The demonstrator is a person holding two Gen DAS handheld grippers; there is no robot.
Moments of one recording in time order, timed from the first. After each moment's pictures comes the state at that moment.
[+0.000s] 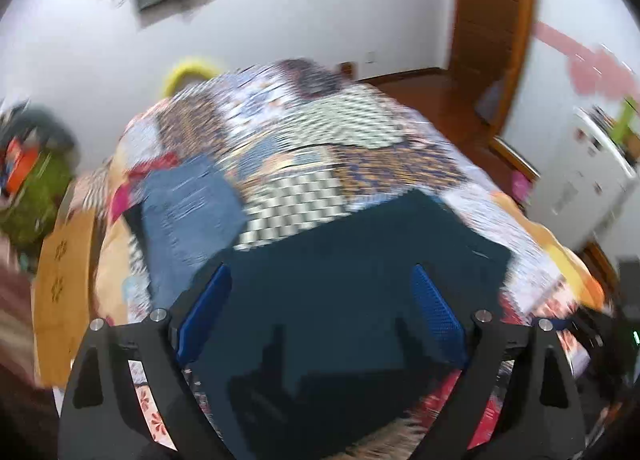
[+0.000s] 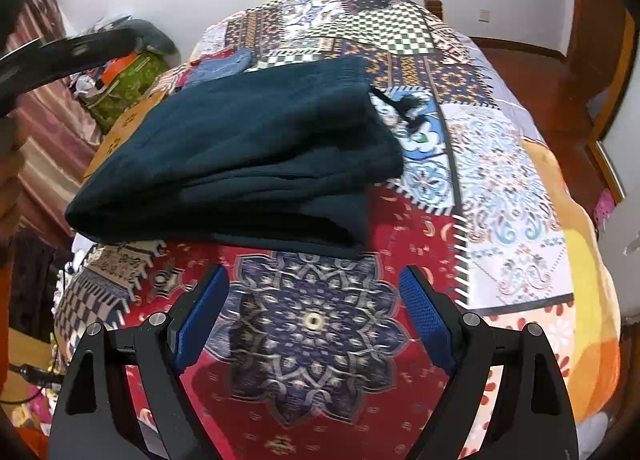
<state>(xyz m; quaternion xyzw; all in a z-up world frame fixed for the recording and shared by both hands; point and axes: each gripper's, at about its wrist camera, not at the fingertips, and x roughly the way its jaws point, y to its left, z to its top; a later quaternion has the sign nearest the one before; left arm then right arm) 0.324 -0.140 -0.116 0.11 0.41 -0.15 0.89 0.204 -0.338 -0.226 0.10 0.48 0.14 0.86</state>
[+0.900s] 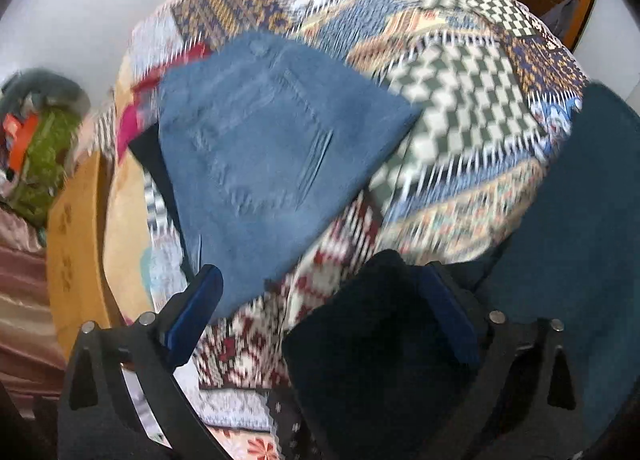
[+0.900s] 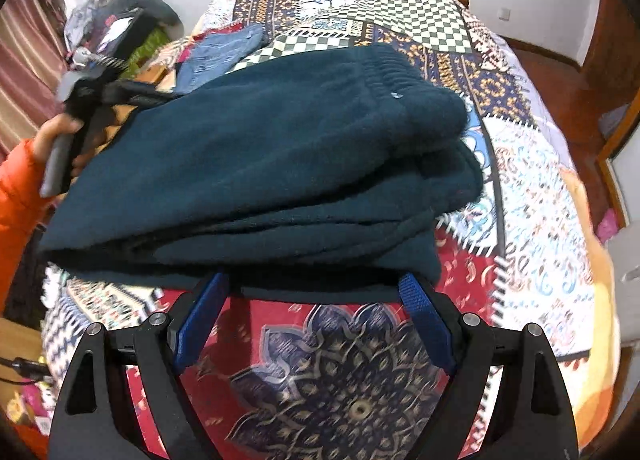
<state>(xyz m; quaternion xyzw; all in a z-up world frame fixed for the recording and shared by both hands) 0.451 -0.035 -0.264 0.18 0.56 -0.10 0.81 0.256 -0.305 -0.236 0.05 0.51 0.14 0.85</state>
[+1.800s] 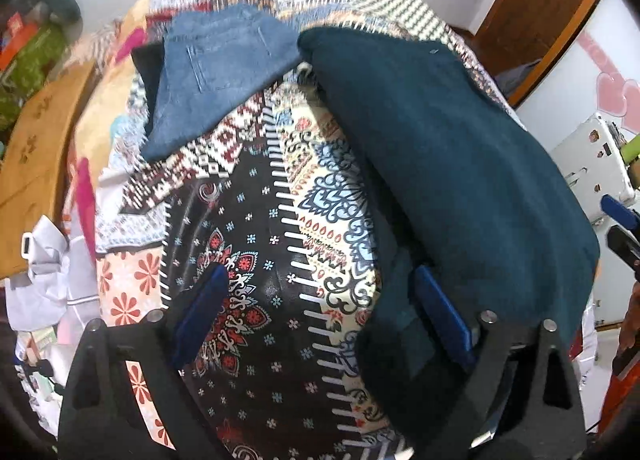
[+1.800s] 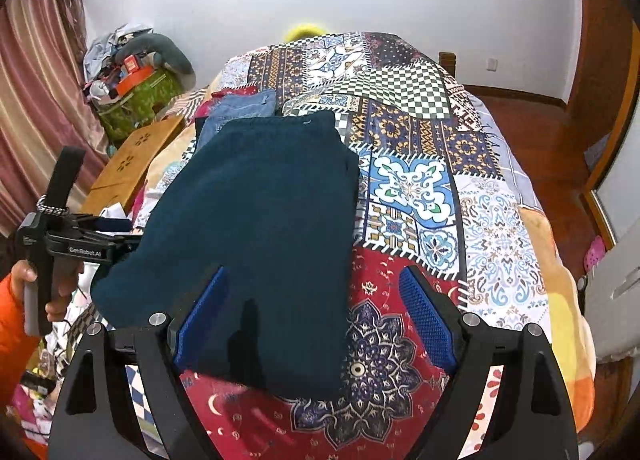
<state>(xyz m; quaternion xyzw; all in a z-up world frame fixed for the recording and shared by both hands) 0.276 -0.028 -0.216 0.03 0.54 -0.14 0.83 0.211 -0.316 -0.182 0.07 0.42 0.13 0.90</state>
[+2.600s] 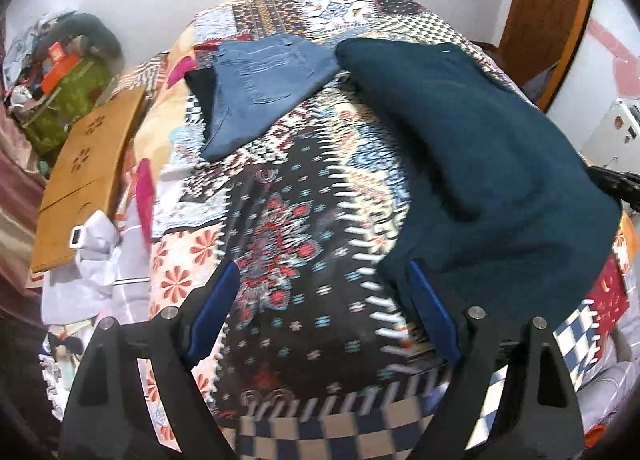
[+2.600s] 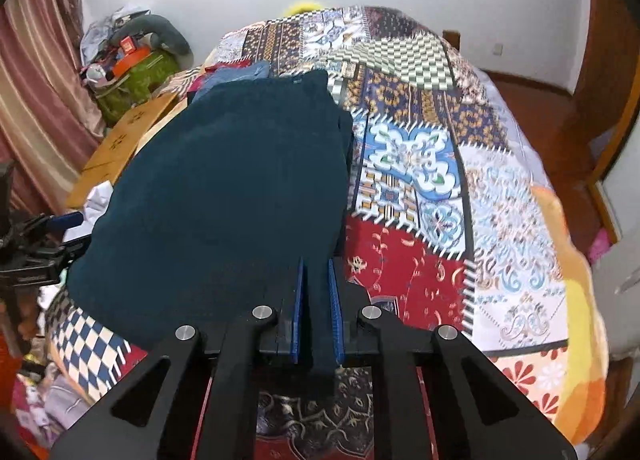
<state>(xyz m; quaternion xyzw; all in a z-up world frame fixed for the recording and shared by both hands) 0.219 -0.003 -0.221 0.07 0.48 -0.08 0.87 0.214 -0.324 -0.216 0.07 0.45 0.14 0.88</state>
